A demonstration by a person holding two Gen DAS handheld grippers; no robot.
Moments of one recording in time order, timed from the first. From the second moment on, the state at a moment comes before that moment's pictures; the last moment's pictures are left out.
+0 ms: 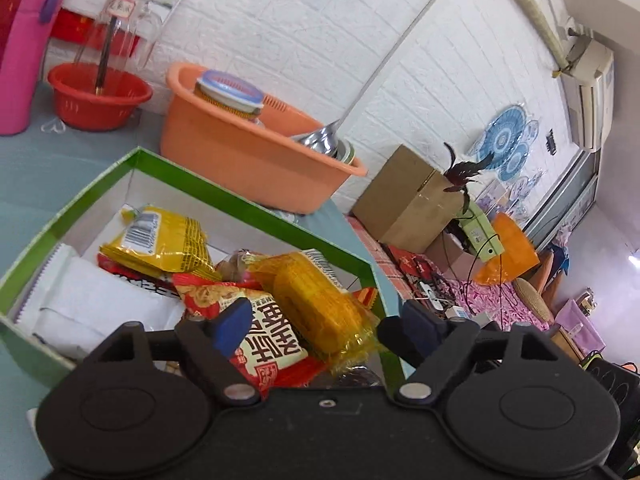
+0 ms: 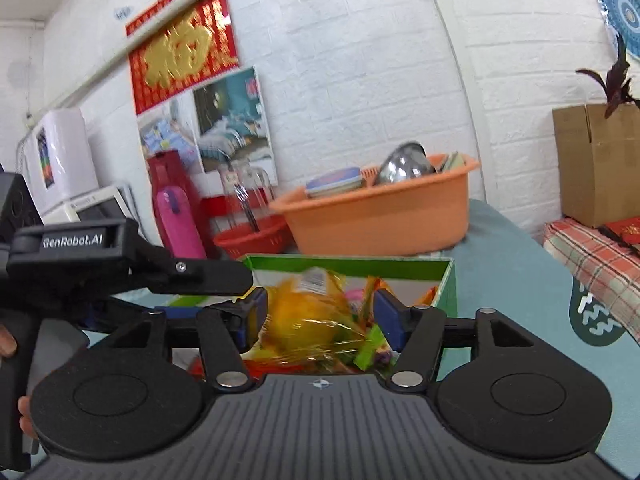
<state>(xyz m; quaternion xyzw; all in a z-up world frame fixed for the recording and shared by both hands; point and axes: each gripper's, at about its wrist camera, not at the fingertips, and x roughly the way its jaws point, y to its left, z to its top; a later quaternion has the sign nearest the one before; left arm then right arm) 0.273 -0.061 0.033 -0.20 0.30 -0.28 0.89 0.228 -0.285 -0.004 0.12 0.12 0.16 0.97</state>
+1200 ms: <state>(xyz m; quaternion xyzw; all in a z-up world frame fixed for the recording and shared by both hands) 0.146 0.014 -0.025 -0.27 0.36 -0.24 0.86 0.124 -0.183 -0.044 0.08 0.26 0.31 0.91</state>
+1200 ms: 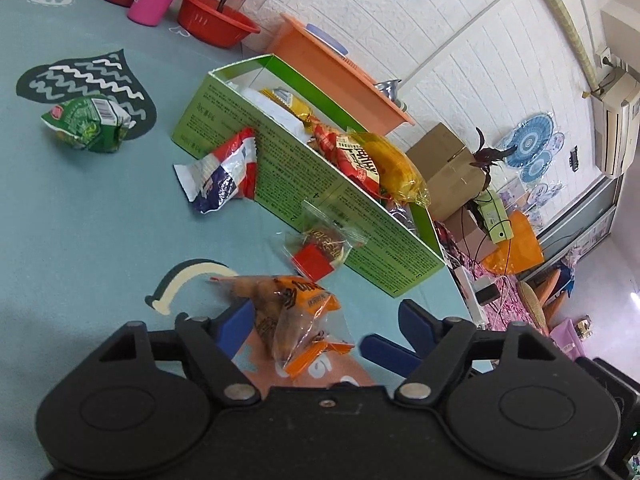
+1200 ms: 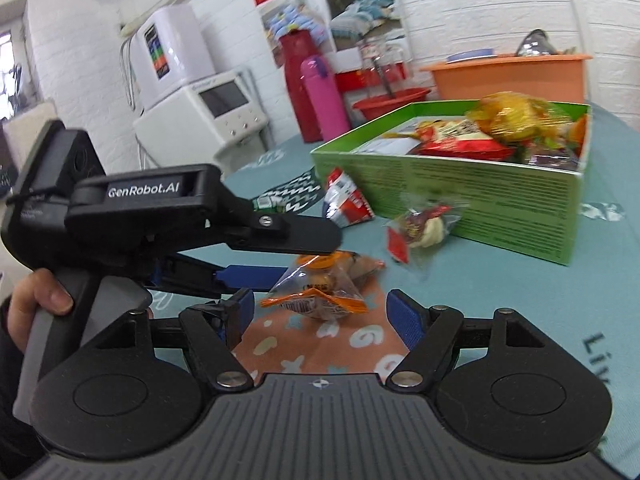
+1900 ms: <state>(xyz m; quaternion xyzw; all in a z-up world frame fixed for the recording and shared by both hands) 0.142 0.006 0.001 -0.23 0.33 -0.25 0.88 0.119 -0.175 -0.023 0.03 0.22 0.31 0.93</state>
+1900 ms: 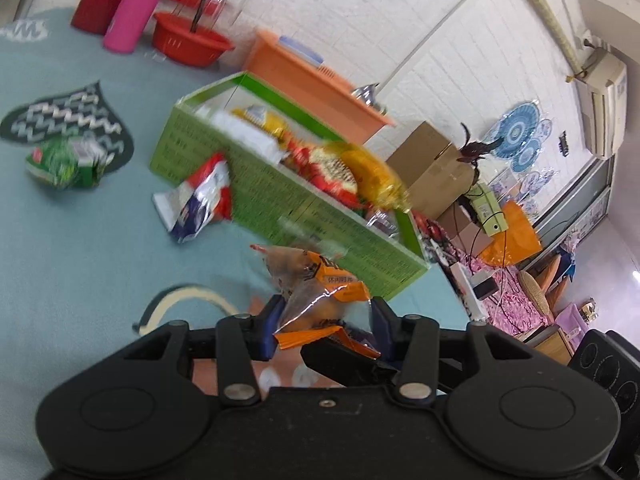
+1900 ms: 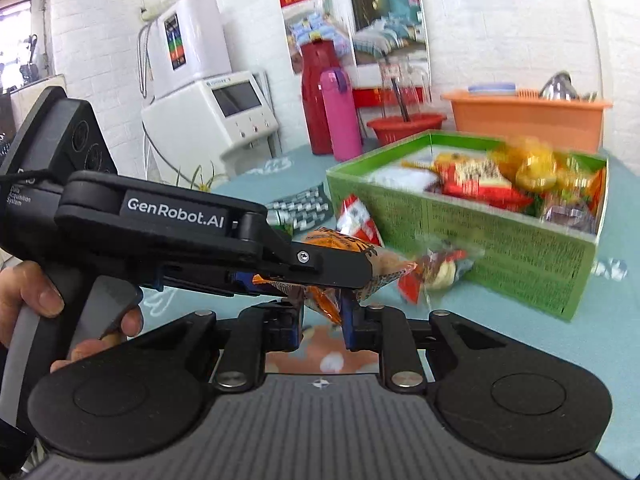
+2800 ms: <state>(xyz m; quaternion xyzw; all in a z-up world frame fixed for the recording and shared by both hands) 0.289 0.008 0.028 -0.21 0.28 -0.25 0.91 0.262 -0.166 0.005 0.04 0.14 0.27 0.95</state>
